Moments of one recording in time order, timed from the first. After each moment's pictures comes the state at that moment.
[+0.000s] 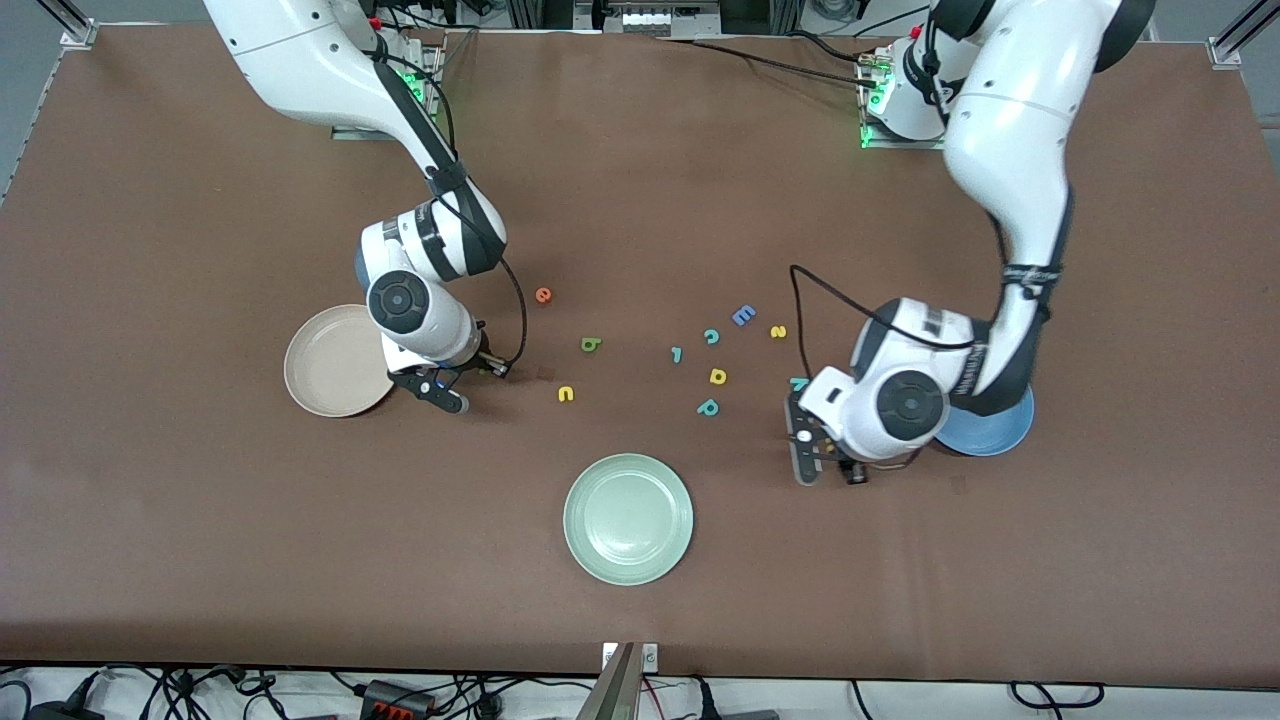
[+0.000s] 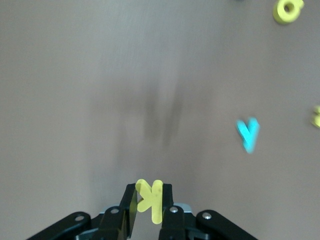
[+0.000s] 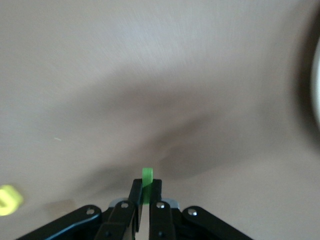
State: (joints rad) left arm -0.24 0.76 -0.04 -1.36 0.06 1.96 1.01; right arm 0.45 0.55 -0.02 -1.88 0.10 2.37 0.82
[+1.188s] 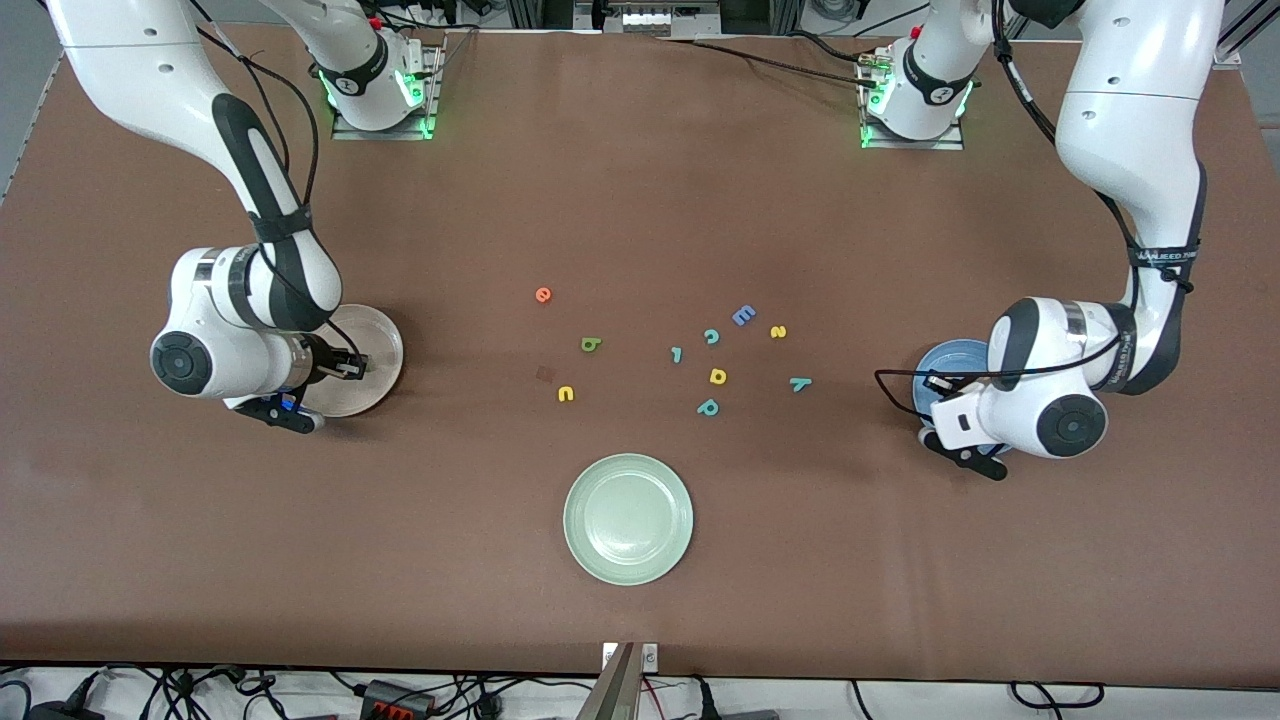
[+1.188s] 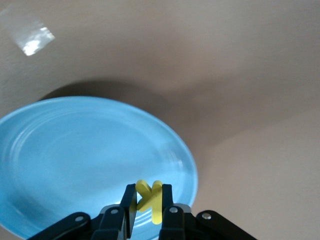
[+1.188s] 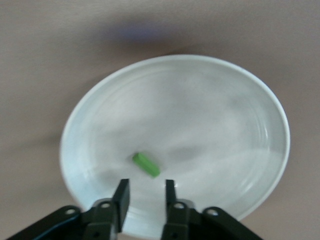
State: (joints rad) left arm -0.02 0.68 -0.04 -1.60 0.06 1.90 0.33; right arm 0.12 0.51 -0.04 -1.83 0.10 2.01 0.30
